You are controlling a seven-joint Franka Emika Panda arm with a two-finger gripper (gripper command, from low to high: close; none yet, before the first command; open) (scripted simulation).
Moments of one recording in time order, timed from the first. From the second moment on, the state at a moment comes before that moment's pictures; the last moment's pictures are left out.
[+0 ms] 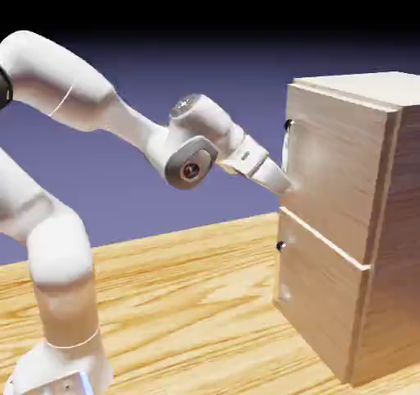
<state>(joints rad) 0.10 -0.47 -0.09 -2.81 0.12 3.01 0.82</state>
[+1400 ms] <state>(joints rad) 1.51 1.02 -1.45 -2.83 1.94 2.56 2.07</state>
